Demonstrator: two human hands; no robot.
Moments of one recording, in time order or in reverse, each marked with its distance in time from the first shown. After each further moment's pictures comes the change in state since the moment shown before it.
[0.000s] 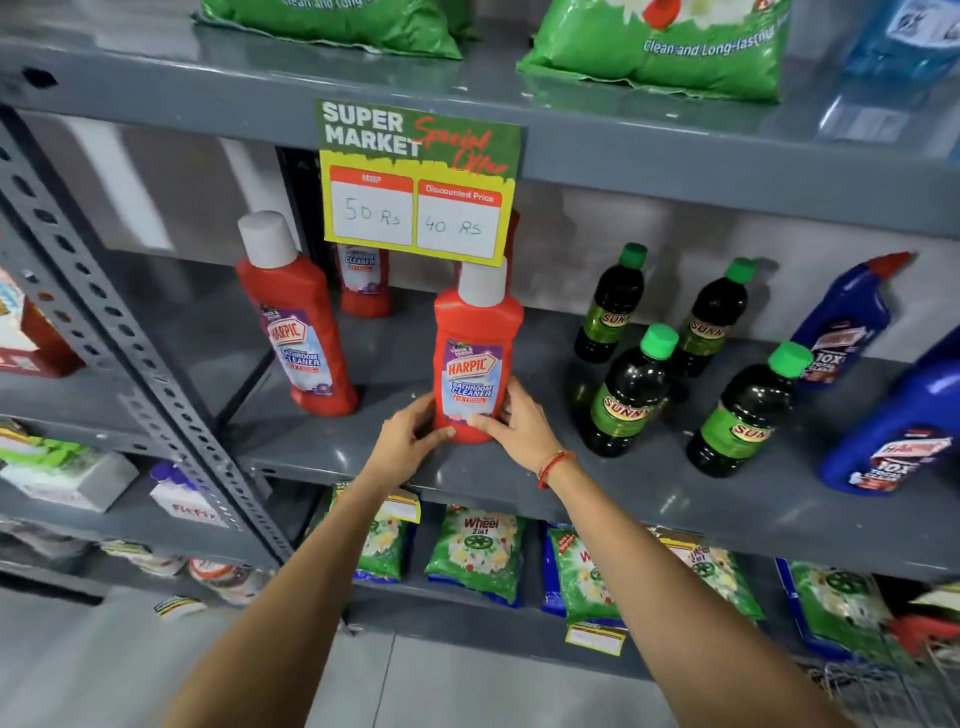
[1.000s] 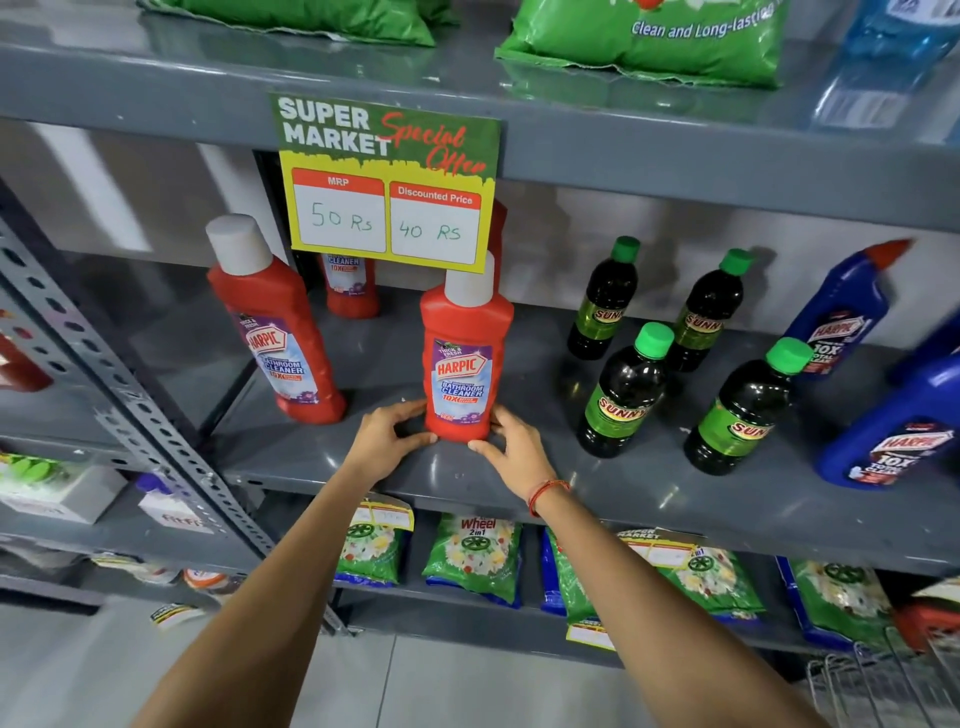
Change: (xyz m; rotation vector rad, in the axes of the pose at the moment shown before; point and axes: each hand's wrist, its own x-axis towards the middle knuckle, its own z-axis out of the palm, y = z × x) left_hand 0.013 -0.012 -0.035 0.294 0.014 -0.028; right_hand -0.001 0.018 0.020 -0.131 0.007 -0.004
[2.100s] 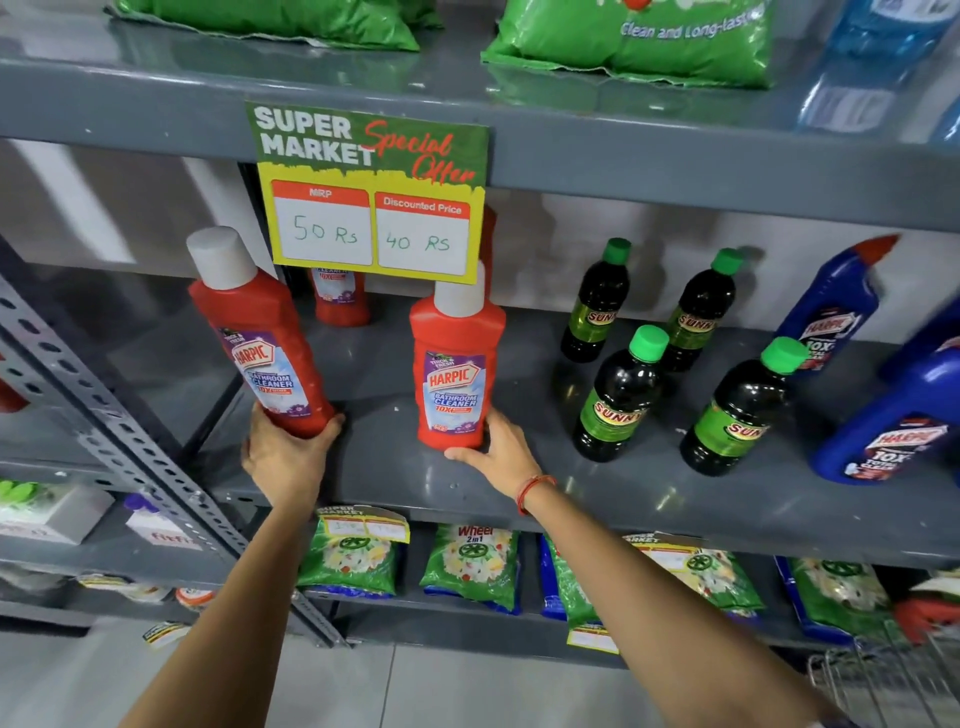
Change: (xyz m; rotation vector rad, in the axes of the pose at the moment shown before) left_hand -0.009 -0.038 -0.021 0.016 0.777 -0.399; right_hand 0.009 0.016 -0.002 0.024 0.004 0.033
